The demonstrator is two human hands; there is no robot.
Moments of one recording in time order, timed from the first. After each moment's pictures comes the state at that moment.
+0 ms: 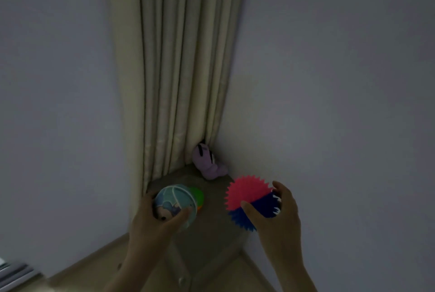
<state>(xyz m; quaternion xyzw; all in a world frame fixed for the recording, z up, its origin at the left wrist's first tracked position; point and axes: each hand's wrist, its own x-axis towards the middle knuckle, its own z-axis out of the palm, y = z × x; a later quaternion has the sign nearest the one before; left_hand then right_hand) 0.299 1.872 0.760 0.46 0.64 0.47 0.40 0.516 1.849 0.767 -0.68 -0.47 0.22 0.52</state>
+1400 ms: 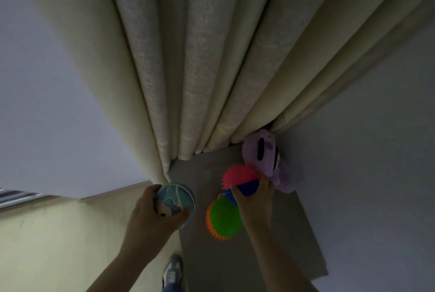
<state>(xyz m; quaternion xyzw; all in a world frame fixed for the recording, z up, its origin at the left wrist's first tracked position) 0.254 2.161 0.566 0.36 0.80 0.29 0.37 0.456 2.242 0.494 -0.74 -0.52 0.34 0.25</state>
